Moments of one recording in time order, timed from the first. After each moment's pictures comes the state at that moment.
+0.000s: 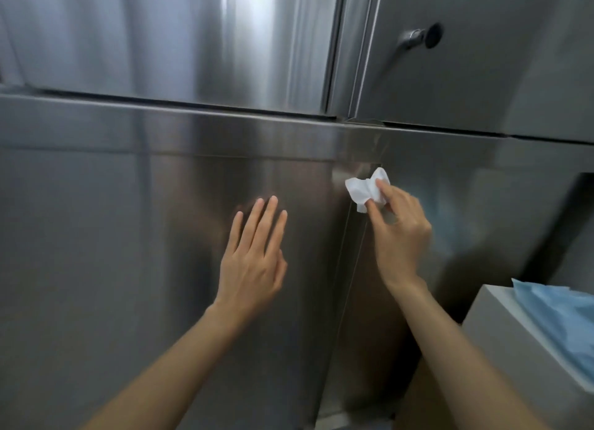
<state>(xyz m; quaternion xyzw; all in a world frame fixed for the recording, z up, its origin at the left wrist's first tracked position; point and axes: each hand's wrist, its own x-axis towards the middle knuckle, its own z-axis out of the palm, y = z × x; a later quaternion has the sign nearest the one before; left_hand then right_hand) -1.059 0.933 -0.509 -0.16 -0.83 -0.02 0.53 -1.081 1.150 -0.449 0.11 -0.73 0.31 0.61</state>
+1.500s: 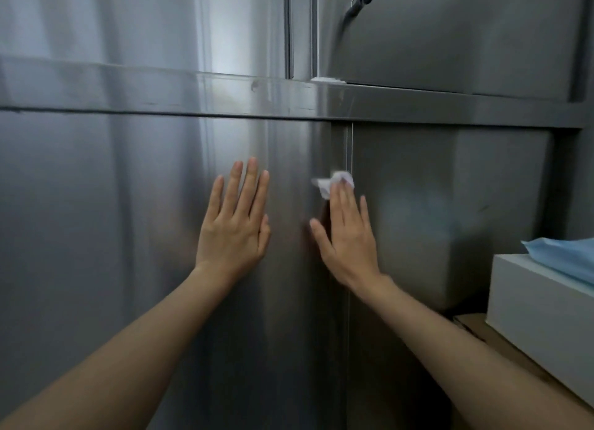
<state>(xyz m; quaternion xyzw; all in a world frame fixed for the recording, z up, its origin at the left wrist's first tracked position) -1.112 0.924 -0.524 -0.16 -0.74 0.12 0.65 -1.117 1.129 -0.553 0.16 -0.83 0.17 0.51</state>
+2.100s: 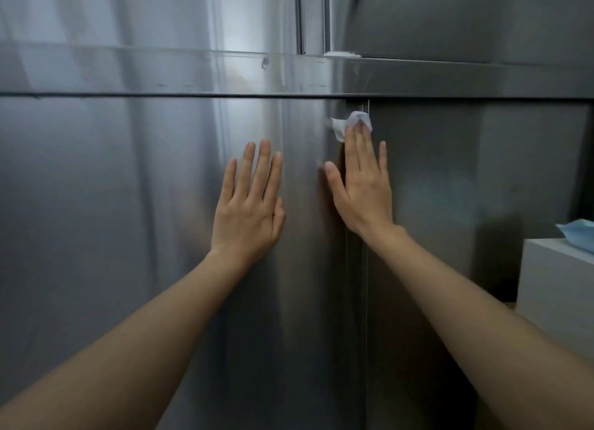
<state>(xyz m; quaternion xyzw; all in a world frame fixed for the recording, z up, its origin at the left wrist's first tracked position) -1.113 0.923 -0.526 -0.15 -0.74 0.14 0.64 -1.132 1.125 -0.504 0.14 -0.80 0.19 0.56</state>
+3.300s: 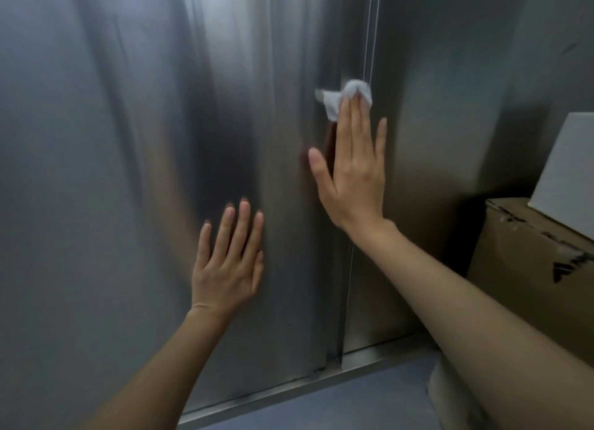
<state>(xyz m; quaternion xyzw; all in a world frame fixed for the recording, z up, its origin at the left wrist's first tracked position) -1.107 0.917 -0.805 -0.14 -0.77 0.12 0.61 -1.137 1.124 -0.683 0.15 -0.78 0.19 0.58</state>
